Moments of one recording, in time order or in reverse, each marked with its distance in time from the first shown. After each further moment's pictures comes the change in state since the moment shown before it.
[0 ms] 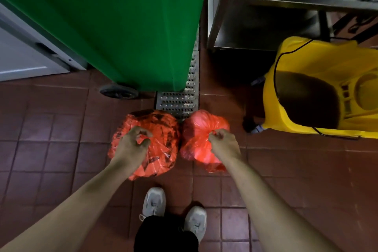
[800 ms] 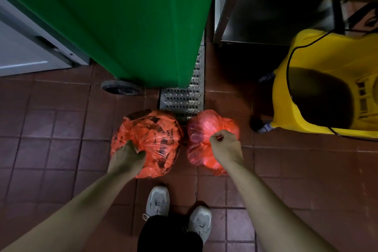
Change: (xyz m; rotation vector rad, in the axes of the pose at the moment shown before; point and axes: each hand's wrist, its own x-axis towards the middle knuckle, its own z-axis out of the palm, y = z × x) left_hand 0.015 -0.046 0.008 0.441 -0.087 -0.277; right_hand -0.001 0.000 0.020 -0.112 -0.020 -0.028
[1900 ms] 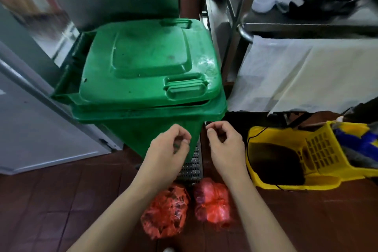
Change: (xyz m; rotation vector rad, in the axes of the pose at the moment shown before) left_hand -0.323 0.167 -0.376 -0.455 0.276 0.915; right_hand -0.285 -0.297 -0.262 0.464 0.362 -0.660
